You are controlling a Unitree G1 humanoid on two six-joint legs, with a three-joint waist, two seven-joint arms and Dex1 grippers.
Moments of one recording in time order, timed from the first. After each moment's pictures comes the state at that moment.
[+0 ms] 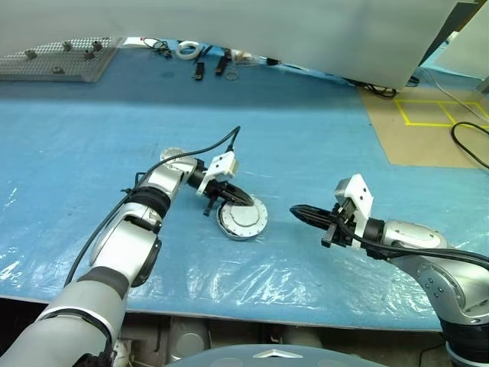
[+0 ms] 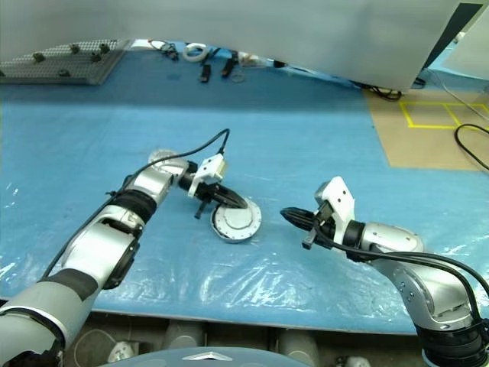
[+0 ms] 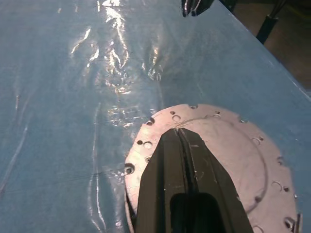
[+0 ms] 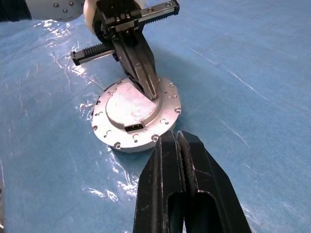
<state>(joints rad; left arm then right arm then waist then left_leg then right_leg) -0.97 0.30 -0.37 0.95 -0.18 -0.22 -1.61 -0.04 -0.68 -0.09 -0.61 0.65 0.85 0.67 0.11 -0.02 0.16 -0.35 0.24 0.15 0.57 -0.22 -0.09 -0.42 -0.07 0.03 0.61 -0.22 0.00</state>
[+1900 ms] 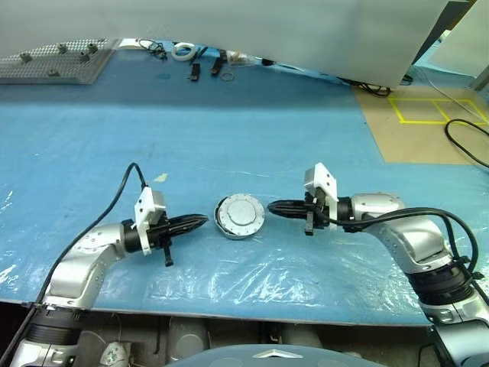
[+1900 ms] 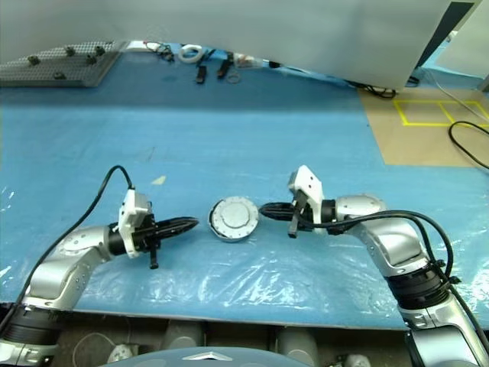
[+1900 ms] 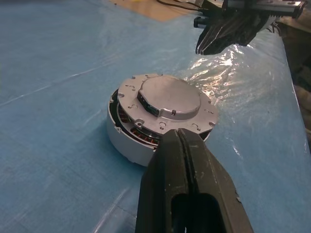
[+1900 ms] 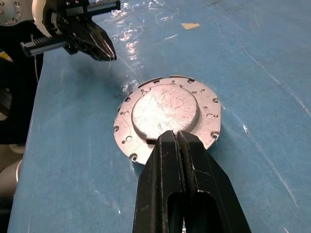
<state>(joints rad) -0.03 0.58 0.05 -0.14 -0.55 0.28 -1.11 -0.35 -0.67 0.20 -0.23 0.48 0.61 0.99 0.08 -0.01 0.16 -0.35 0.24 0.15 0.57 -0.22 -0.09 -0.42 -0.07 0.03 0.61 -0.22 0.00</state>
